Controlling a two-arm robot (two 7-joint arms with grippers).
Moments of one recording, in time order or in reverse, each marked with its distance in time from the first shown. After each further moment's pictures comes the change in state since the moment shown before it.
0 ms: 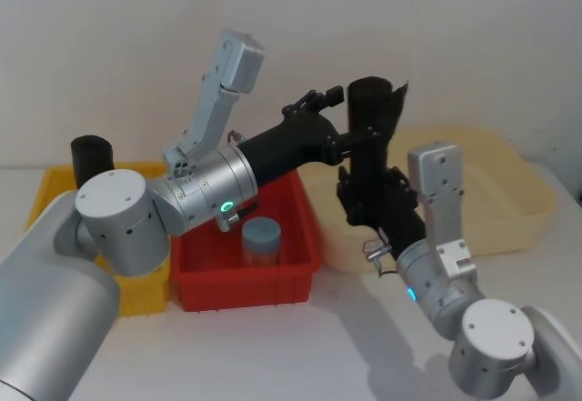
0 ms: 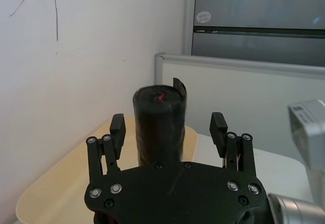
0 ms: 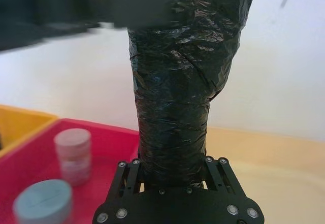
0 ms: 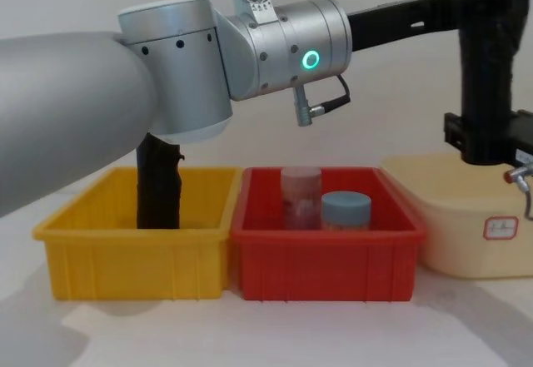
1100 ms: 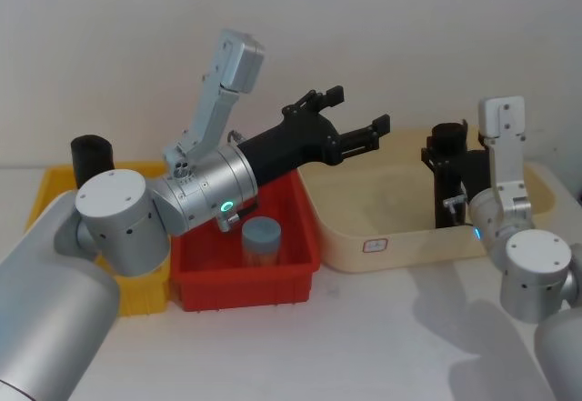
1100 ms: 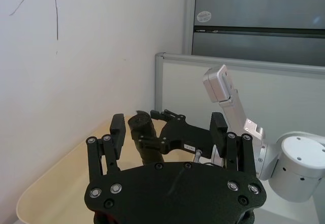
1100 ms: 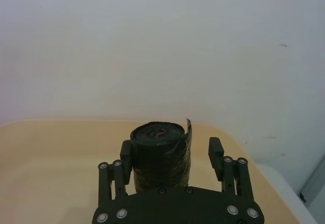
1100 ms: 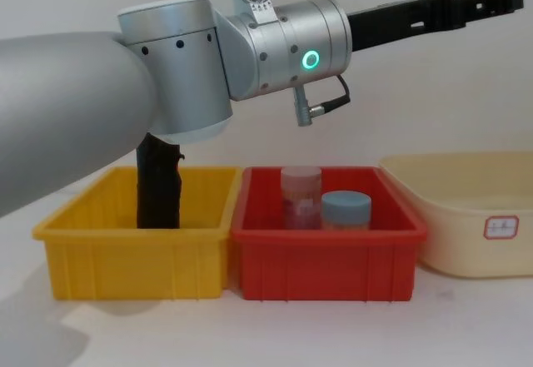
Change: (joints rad) left arm 0.000 0.000 0.000 0.000 0.000 0.000 0.000; right arm 0.262 0.035 0.131 0.363 -0.055 0.036 -0.091
